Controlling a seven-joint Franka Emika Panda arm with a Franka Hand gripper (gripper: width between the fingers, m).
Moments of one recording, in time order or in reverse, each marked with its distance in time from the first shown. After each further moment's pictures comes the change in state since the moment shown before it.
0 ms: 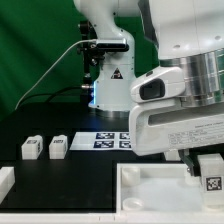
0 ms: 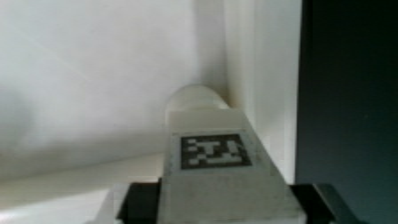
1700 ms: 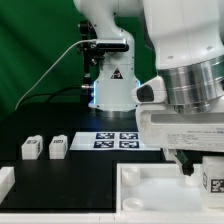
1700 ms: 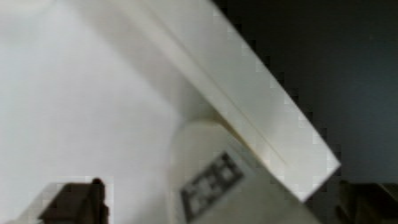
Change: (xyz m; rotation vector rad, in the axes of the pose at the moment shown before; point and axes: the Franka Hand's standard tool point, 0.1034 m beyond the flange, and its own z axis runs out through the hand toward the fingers) arm -0.004 0.000 0.010 0.034 -0.011 0.468
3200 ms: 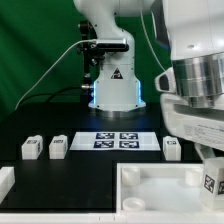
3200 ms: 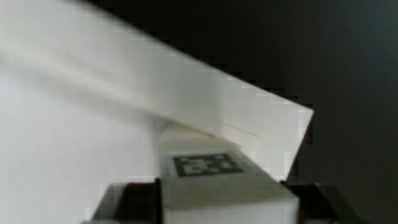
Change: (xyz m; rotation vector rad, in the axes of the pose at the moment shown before) arm -0.004 -0.016 -0.003 0.002 0.050 0.654
